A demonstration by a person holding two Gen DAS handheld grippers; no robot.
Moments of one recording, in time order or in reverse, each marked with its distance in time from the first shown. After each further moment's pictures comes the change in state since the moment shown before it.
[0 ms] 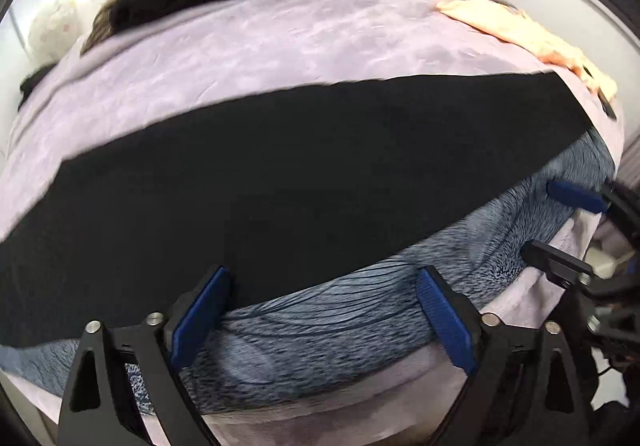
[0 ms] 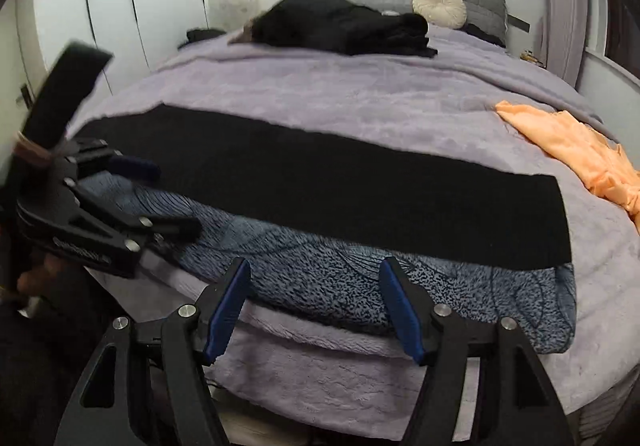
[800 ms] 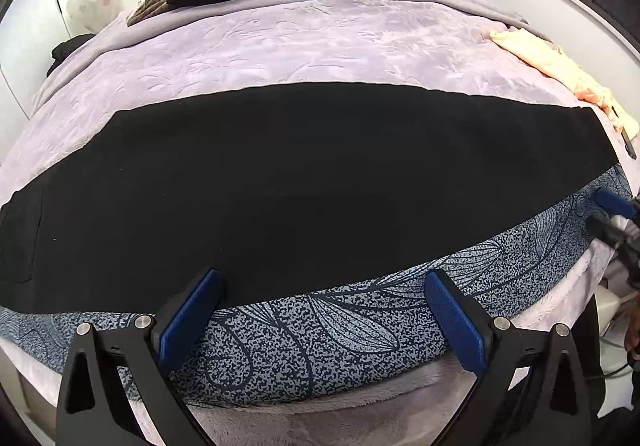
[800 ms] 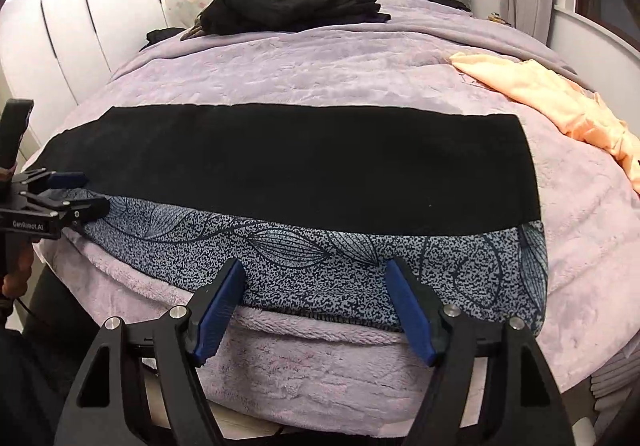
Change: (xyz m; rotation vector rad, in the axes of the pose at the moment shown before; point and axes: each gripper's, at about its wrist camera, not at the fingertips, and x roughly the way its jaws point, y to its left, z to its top) left arm -0.009 0.043 -0.018 -0.099 -0.050 0.058; right arm -0.021 -0.040 0.001 0.144 -0.034 -0.035
